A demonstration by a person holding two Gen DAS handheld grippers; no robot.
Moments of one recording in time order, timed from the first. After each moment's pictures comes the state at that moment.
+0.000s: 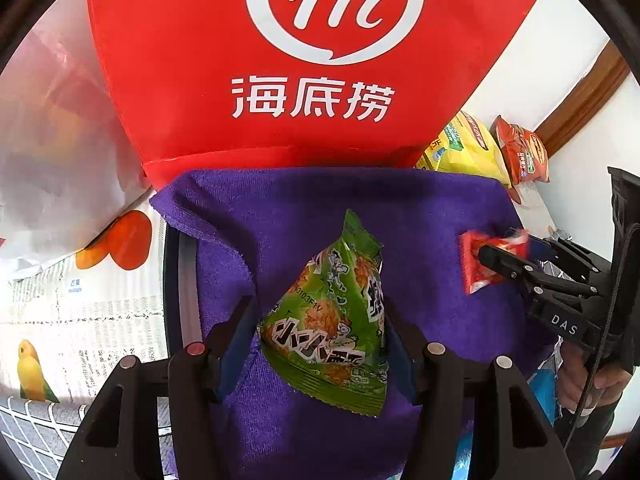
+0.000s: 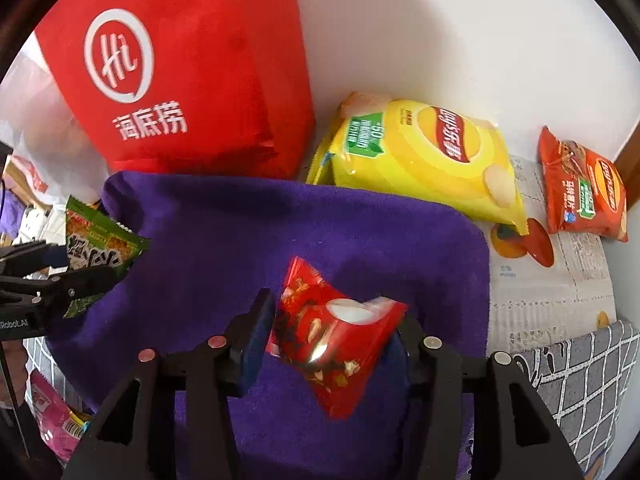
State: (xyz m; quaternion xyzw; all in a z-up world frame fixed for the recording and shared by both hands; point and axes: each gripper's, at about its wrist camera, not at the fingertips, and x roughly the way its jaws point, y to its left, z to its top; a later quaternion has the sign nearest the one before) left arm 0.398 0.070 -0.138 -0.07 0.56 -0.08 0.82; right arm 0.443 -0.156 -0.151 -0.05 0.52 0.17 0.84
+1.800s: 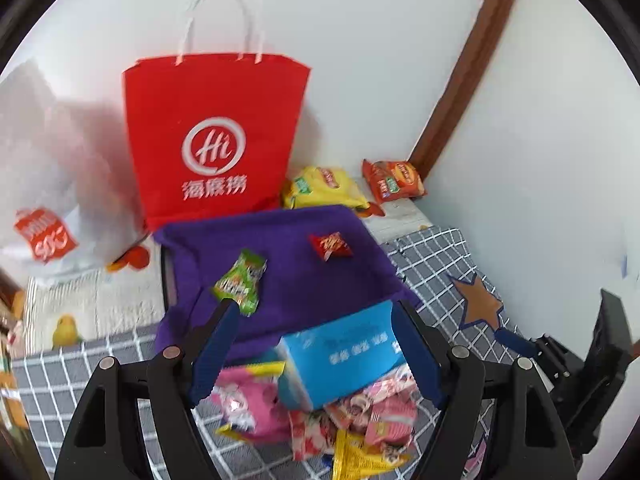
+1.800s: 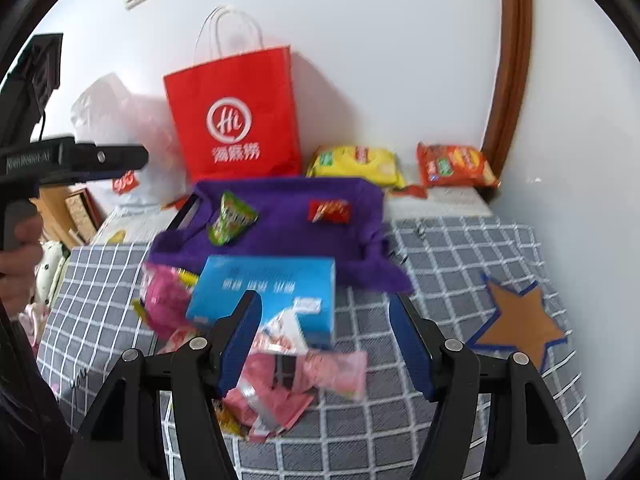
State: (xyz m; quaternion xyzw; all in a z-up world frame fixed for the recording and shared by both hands) left arm 0.227 0.045 0.015 -0.06 0.43 -0.18 0.88; right arm 0.164 -0.211 -0.036 -0.01 0.42 0.10 0.90
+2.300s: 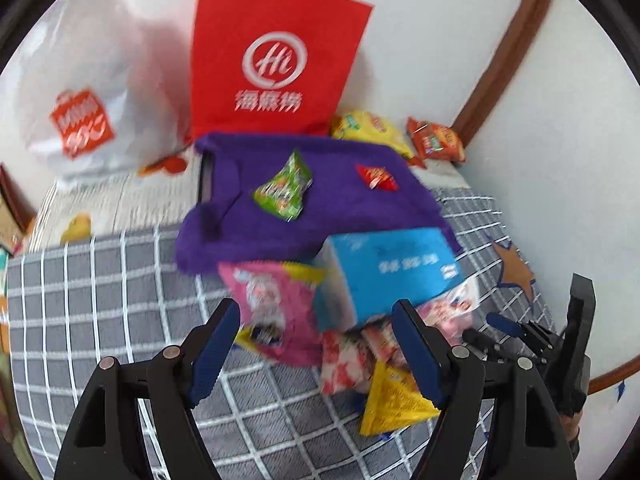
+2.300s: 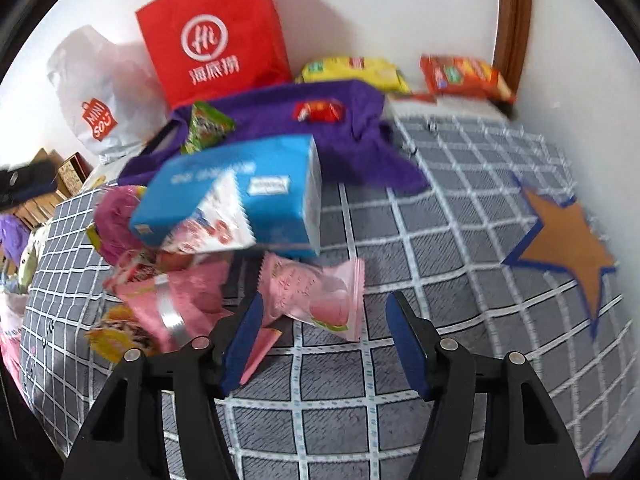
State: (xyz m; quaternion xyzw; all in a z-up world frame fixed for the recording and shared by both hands) left arm 0.174 0.070 -0.060 -0.08 0.48 -0.10 0.87; right arm 0.174 -0.239 -0.143 0.04 0.50 0.11 0.86
